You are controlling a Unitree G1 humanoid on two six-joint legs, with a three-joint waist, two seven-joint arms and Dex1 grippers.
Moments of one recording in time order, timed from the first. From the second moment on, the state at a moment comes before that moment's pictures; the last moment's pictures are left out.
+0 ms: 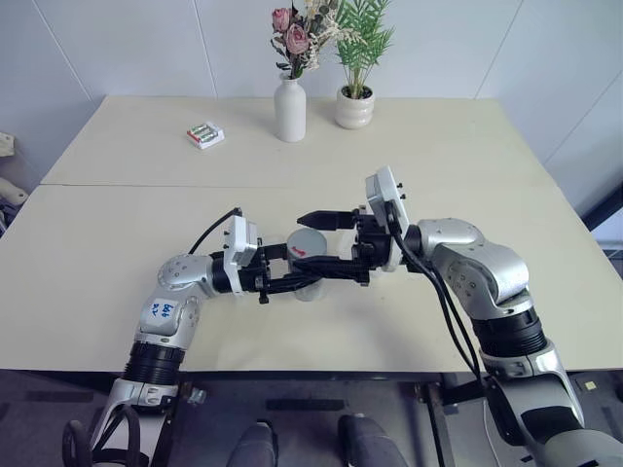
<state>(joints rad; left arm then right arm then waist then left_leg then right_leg) -0.54 0.40 -0.02 0.12 -0.44 0.16 -1.17 -0.77 -0.41 0.14 -0.09 0.60 0.64 1.06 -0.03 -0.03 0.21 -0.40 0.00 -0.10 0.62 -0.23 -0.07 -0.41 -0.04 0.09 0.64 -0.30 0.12</state>
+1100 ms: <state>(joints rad) -0.54 0.40 -0.02 0.10 -0.46 0.17 -1.16 -0.84 -0.30 0.01 -0.06 0.72 0.70 0.98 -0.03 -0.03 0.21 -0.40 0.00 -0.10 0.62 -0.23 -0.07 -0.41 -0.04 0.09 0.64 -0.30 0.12</state>
